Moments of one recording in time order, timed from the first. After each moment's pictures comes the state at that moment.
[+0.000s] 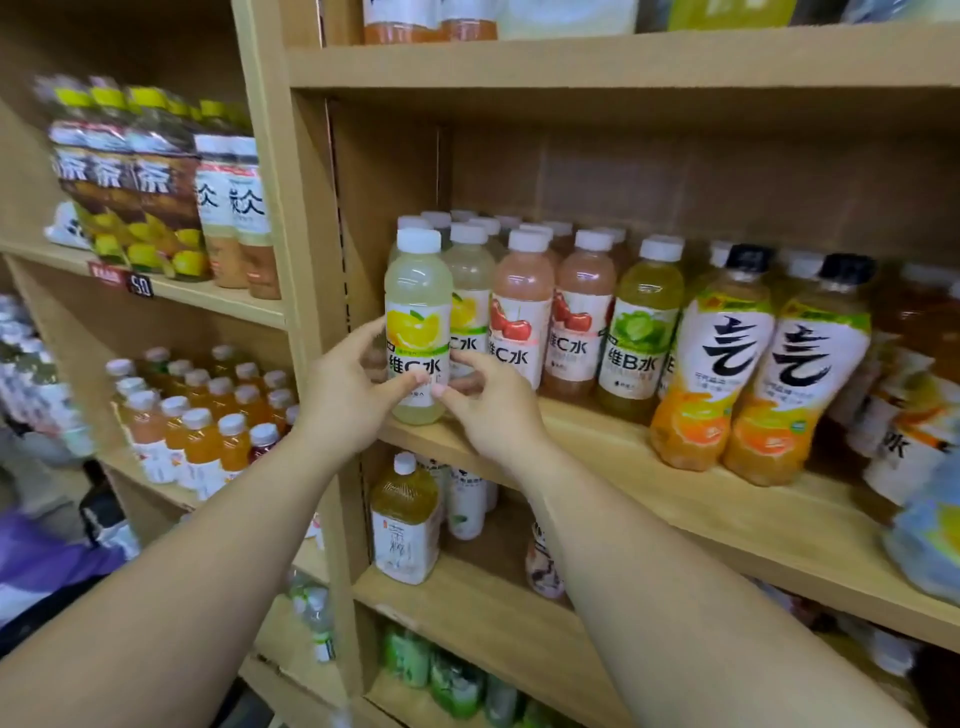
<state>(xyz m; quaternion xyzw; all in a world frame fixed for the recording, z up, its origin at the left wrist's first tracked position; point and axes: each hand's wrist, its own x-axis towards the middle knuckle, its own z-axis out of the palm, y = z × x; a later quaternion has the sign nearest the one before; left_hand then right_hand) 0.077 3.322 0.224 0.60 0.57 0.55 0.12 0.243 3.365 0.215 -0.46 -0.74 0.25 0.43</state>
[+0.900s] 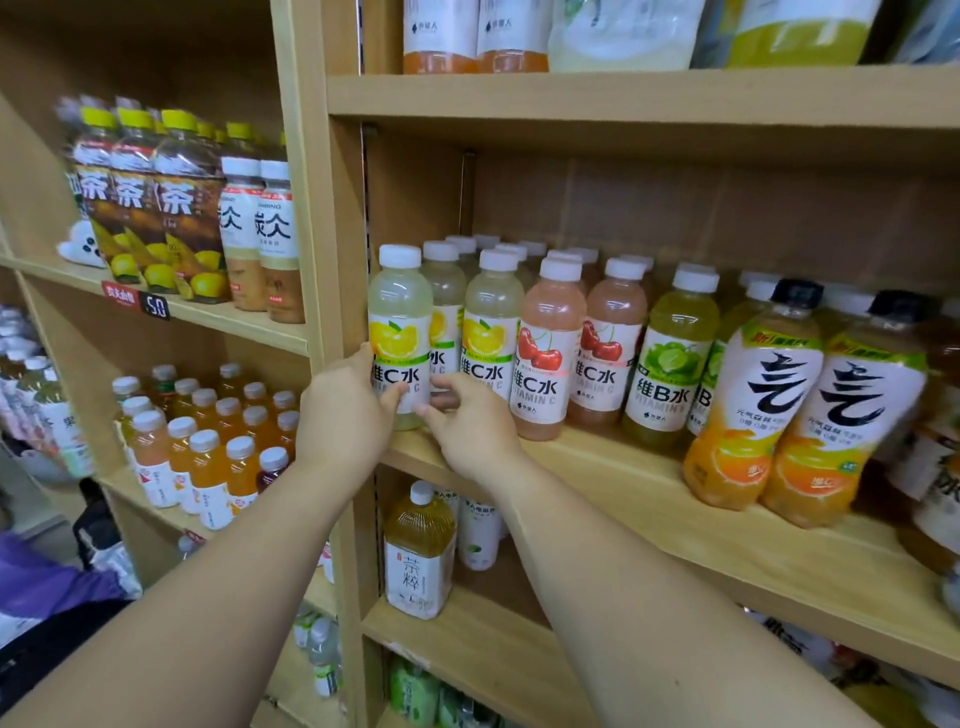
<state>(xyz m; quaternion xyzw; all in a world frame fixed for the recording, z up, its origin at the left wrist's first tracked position) 0.049 3.343 0.224 0.59 0.67 0.44 -0.13 0.189 3.380 0.215 -0.48 -0.74 0.26 0.39</state>
